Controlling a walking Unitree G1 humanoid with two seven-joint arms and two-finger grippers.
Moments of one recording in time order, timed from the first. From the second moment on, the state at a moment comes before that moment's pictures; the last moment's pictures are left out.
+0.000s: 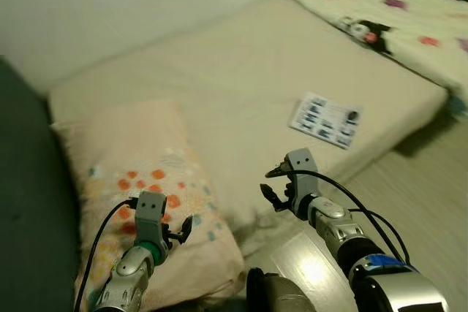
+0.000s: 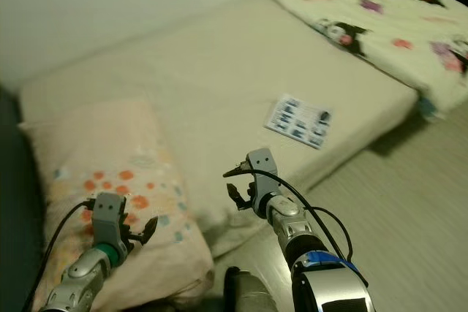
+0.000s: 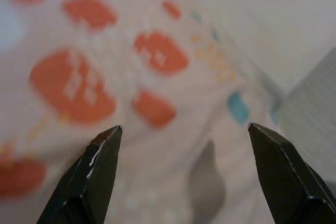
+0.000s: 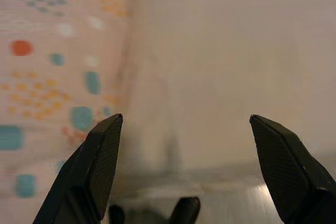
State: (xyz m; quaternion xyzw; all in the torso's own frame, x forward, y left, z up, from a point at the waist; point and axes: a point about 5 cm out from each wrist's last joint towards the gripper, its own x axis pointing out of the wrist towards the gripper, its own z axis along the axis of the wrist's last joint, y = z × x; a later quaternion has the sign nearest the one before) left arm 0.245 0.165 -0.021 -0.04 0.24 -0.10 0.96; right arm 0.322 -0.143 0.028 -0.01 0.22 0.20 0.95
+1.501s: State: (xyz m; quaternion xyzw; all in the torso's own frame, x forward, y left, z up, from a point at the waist) left arm 0.251 0.145 -0.029 -0.01 0.25 -0.17 0.95; right arm 0.305 -0.156 0.009 -0.01 0.27 0.20 0.94
